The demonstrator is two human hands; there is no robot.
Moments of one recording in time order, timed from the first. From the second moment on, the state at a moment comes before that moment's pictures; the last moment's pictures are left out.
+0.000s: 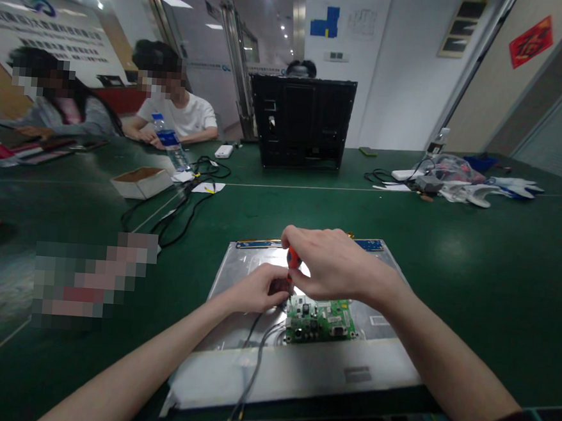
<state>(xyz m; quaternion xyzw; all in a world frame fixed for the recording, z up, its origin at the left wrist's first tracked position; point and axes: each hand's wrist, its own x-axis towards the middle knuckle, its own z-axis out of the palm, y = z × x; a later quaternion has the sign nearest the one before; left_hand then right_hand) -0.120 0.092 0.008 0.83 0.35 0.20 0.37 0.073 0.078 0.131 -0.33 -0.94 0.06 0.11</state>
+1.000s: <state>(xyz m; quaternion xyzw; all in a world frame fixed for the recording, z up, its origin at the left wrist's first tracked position) -0.120 0.091 0.008 0.83 0.36 0.20 0.38 0.082 0.091 0.128 -0.33 -0.93 0.10 0.10</state>
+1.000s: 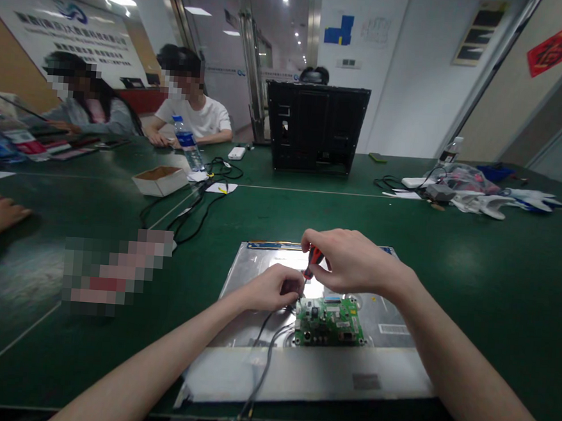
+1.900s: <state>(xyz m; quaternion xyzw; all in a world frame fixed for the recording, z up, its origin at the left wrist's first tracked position) -0.124 0.088 0.008 0.84 0.34 0.21 0.35 0.080 0.083 0.134 -0.34 -0.94 0.05 0.08</state>
